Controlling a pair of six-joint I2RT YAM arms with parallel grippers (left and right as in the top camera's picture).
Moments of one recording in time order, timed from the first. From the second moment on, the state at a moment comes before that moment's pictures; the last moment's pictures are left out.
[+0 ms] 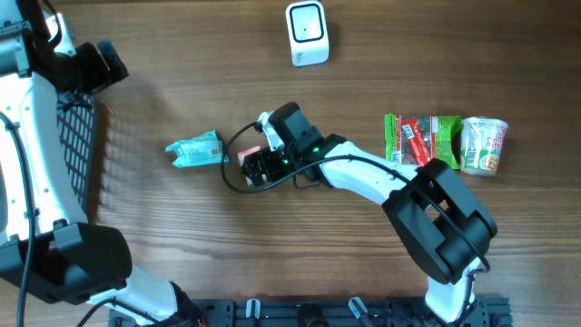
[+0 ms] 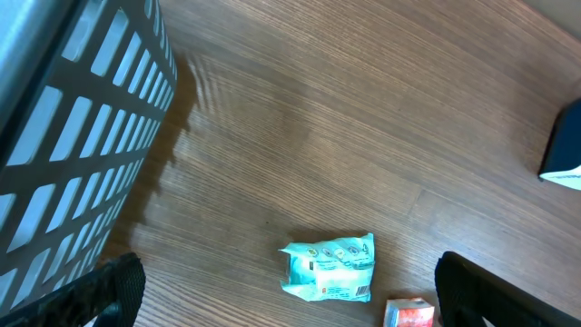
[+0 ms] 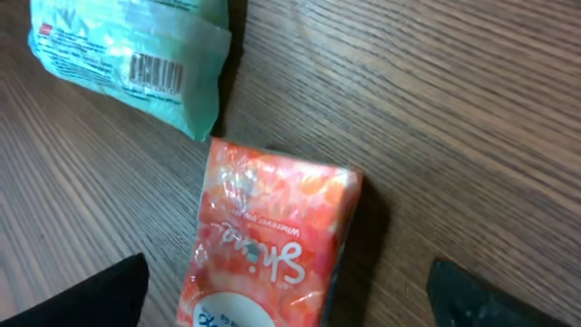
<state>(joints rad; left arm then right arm) 0.31 1.78 1.90 -1.25 0.10 -0.18 0.72 1.99 1.17 -0.14 -0.33 0.30</state>
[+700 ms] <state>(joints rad) 0.31 1.78 1.90 -1.25 0.10 -0.18 0.74 1.99 1.13 -0.11 -0.37 0.39</state>
